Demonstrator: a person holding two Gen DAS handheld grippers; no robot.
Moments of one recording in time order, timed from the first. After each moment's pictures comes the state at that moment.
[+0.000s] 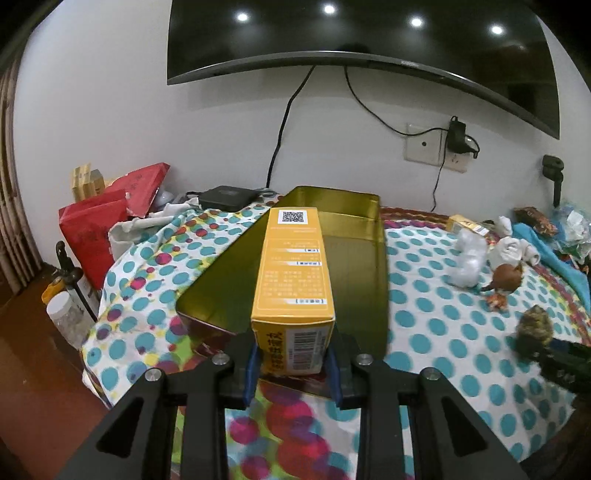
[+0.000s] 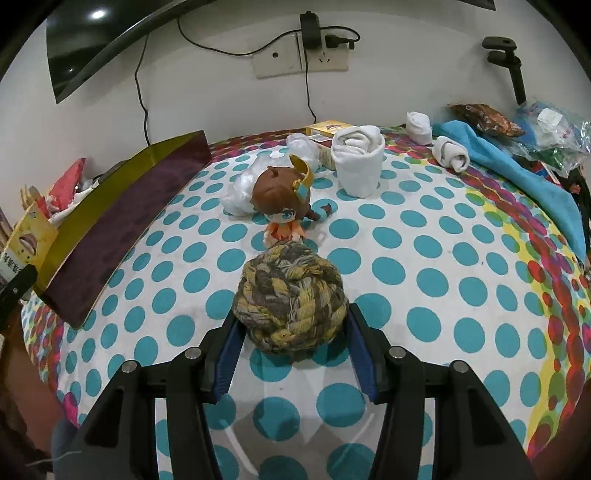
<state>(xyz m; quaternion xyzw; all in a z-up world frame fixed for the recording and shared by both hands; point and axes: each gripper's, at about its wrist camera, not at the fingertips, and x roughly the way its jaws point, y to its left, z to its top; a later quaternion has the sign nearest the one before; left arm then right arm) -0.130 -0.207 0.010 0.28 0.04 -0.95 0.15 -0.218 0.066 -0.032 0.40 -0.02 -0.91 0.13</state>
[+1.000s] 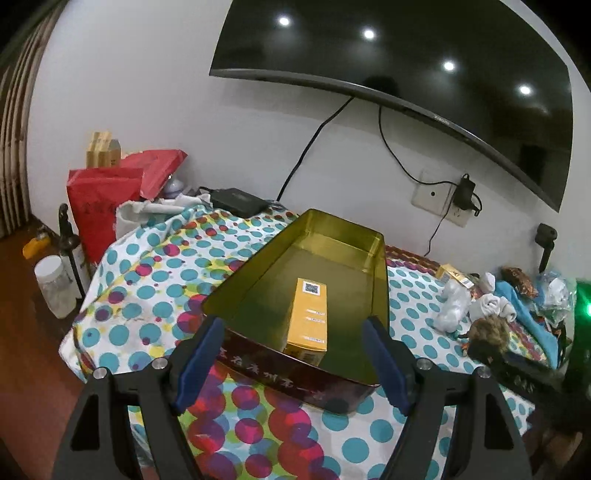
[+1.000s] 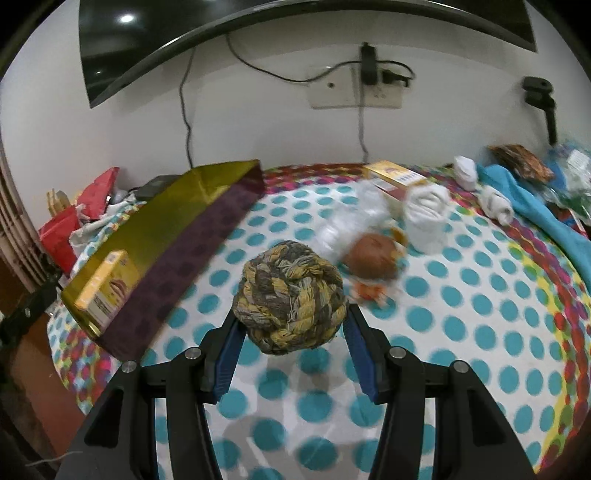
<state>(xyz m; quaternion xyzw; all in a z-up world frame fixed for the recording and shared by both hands) -0.105 -0.236 0.029 0.24 0.14 -0.95 0.14 -0.223 0.003 0.008 0.36 -0.01 -0.92 0.18</state>
